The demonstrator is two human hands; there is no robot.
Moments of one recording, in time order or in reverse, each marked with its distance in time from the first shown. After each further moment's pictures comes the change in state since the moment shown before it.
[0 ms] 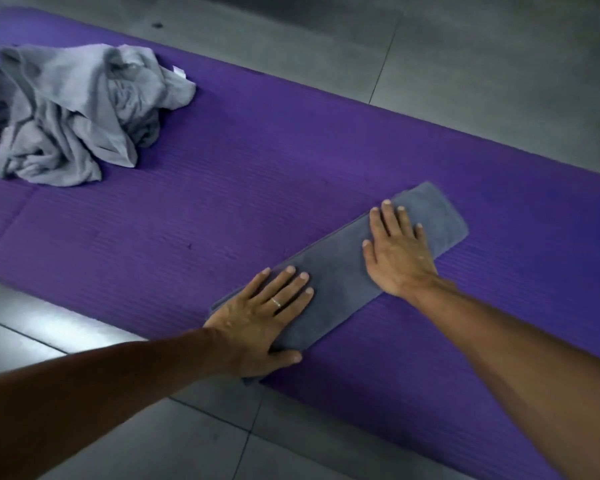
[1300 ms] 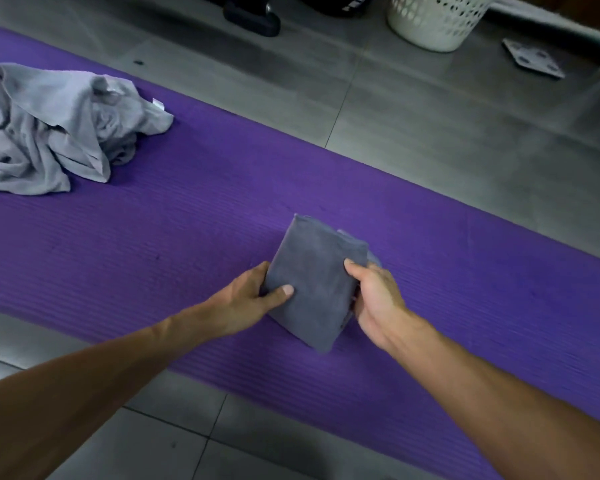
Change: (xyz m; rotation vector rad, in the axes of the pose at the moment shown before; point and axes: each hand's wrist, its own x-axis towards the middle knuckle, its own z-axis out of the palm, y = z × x) left_hand 0.034 0.015 -0.058 -1.281 0.138 -0.306; right_hand -0.080 -0.021 -0.036 1.758 0.091 0.458
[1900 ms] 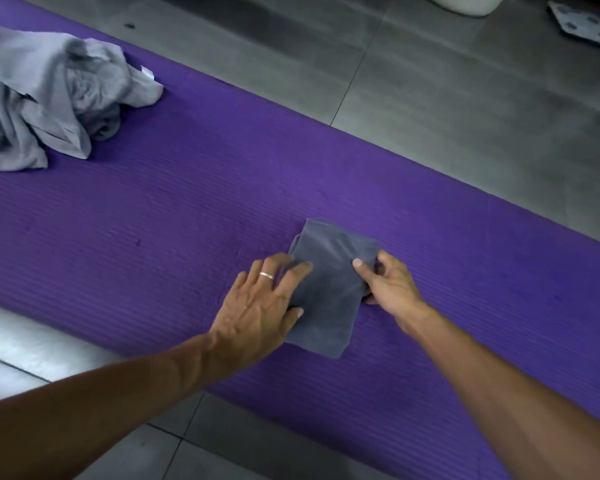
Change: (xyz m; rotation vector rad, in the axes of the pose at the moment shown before) left_hand 0.010 0.002 0.060 0.936 0.377 0.274; right_hand 0.066 0.008 -0.064 -0.628 -0.014 -0.120
